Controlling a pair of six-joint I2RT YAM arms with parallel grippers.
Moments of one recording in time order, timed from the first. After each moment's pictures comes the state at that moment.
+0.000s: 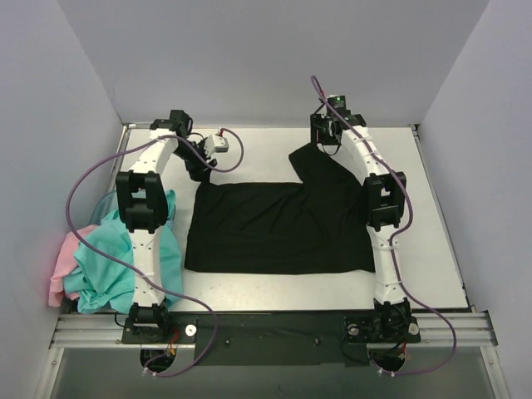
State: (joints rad) left arm -0.09 2.35 2.14 -1.11 0.53 1.11; right arm 0.20 2.47 2.31 -0.64 0.00 0.14
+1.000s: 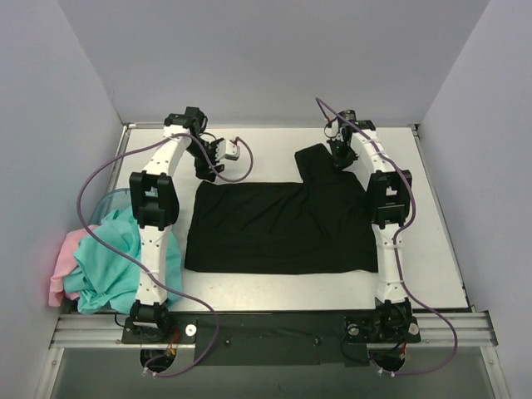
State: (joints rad) left arm -0.15 2.44 2.35 -1.26 0.47 1.34; right arm 0.13 2.52 2.27 -0.92 0.03 -0.14
